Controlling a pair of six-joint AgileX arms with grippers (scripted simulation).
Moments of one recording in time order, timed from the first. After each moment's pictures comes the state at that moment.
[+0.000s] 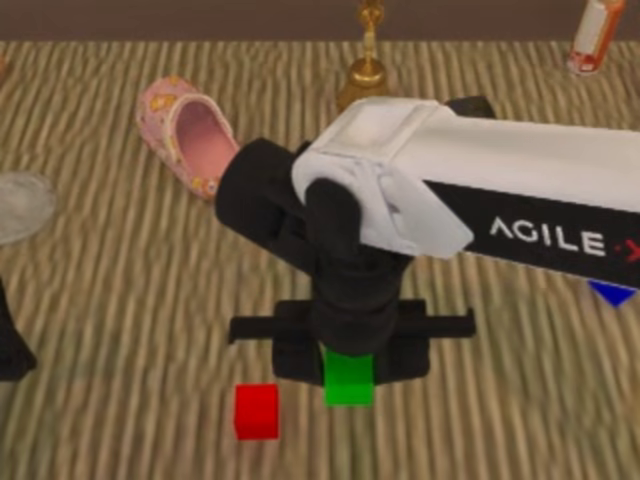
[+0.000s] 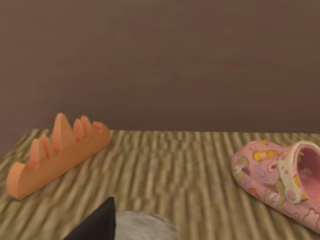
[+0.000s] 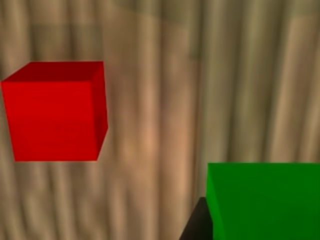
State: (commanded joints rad) left arm 0.02 0.00 0.00 0.00 0.00 0.00; right arm 0.94 1.99 1.58 -1.14 0.01 0.95
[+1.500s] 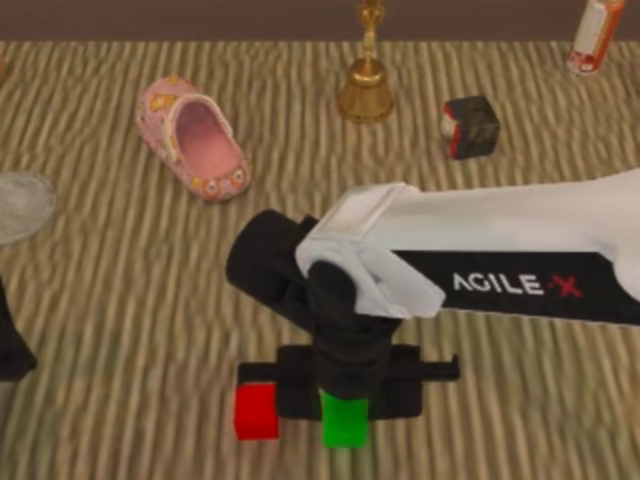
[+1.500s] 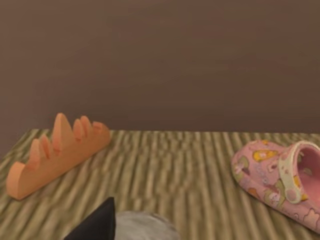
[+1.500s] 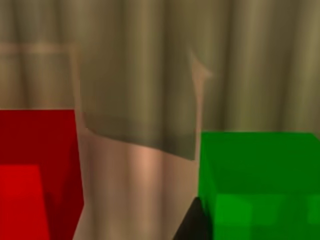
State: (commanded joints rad) left arm 0.02 0.00 0.00 0.00 0.00 0.00; right arm 0.95 2.08 1.41 -0.89 0.01 0.95
